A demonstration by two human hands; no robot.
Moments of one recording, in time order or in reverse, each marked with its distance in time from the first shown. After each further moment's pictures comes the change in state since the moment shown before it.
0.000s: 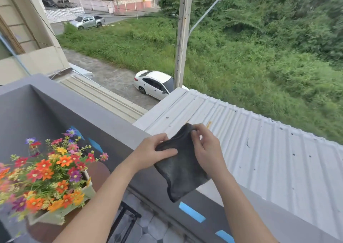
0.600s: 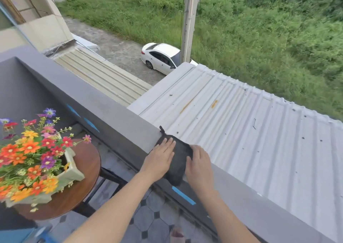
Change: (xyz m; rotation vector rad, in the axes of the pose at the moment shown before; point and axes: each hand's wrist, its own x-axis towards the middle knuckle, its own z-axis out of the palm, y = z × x) left_hand 0.052 -0.123 0.122 0.775 0.024 -0.036; right_hand -0.043 0.160 0.038 -0.504 -0.126 0.185
